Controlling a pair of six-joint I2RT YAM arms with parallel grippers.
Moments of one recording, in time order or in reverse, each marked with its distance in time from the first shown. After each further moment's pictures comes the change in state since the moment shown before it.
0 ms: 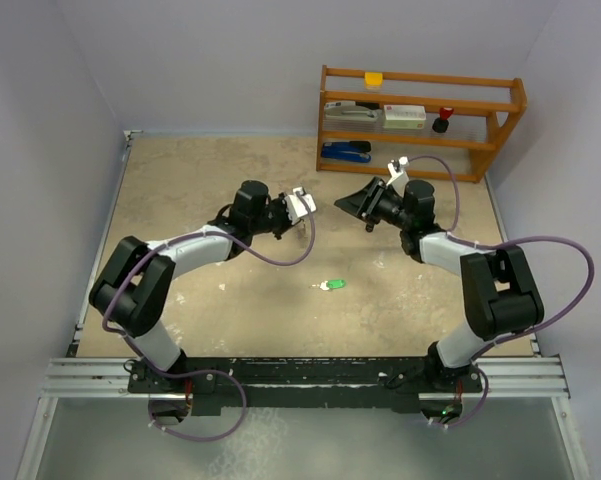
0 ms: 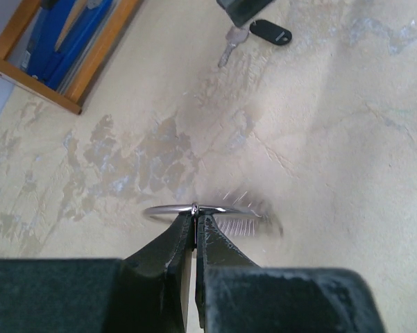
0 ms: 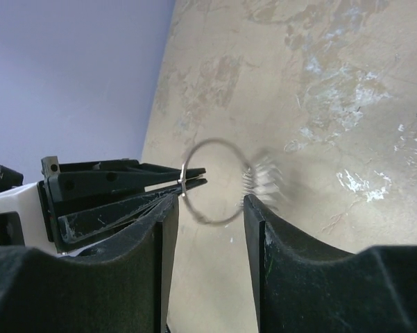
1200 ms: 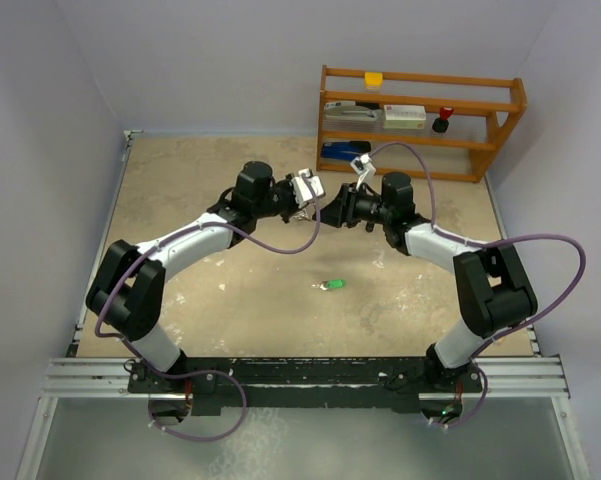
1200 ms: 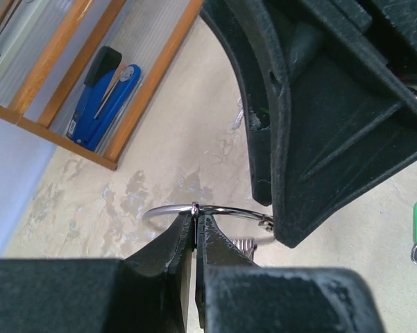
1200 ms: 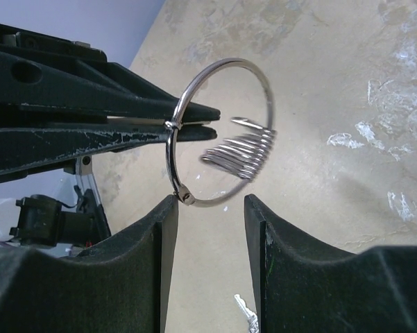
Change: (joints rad) left arm -0.022 -0.033 0.165 -0.121 0.035 0.004; right arm 0.121 0.026 0.123 -0.176 -0.134 -0.341
